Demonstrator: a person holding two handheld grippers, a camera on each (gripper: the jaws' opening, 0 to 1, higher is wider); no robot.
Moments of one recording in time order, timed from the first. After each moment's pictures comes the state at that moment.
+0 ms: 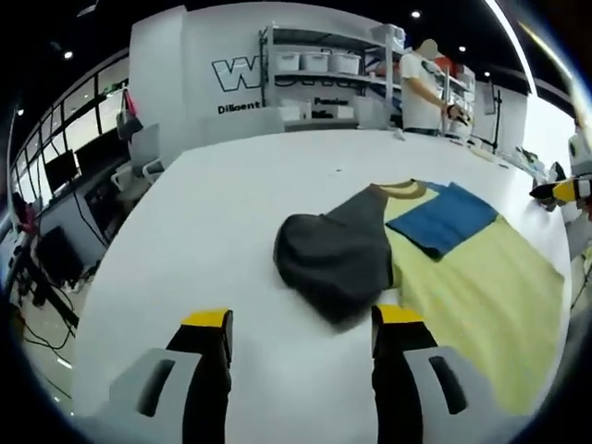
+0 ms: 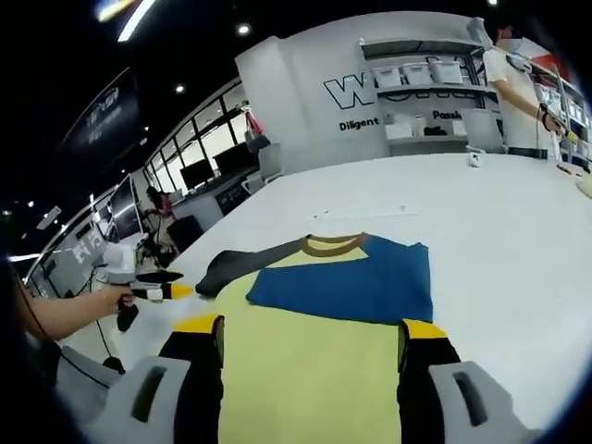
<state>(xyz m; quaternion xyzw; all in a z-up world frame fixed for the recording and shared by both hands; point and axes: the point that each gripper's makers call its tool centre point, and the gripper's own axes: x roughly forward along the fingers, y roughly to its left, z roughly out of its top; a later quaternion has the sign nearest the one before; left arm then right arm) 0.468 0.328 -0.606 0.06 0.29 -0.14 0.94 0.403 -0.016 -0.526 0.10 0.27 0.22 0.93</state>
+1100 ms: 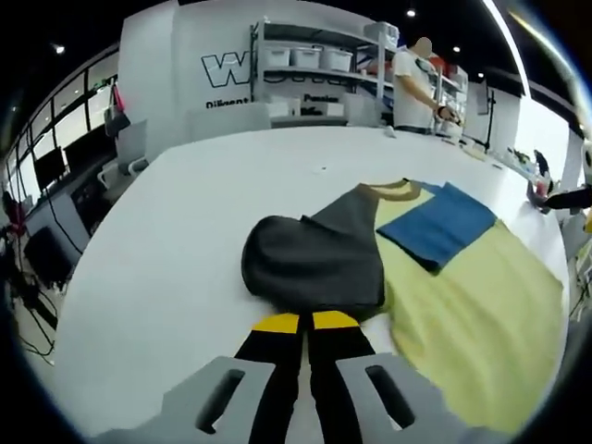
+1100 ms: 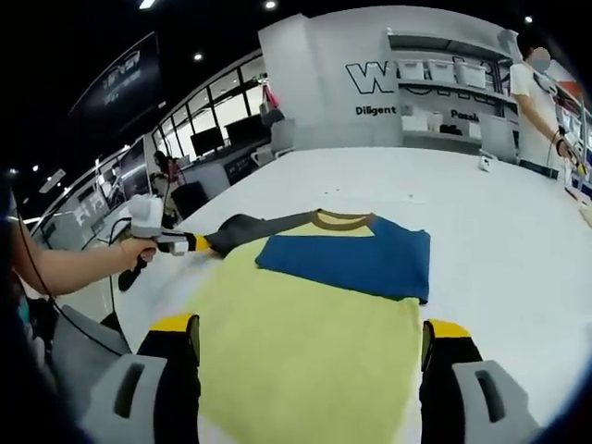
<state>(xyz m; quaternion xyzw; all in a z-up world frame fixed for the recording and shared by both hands) 0.489 0.302 -0.616 0.05 0.29 -0.17 0.94 0.367 -0.019 -0.534 0.03 0.31 0.24 0.92</state>
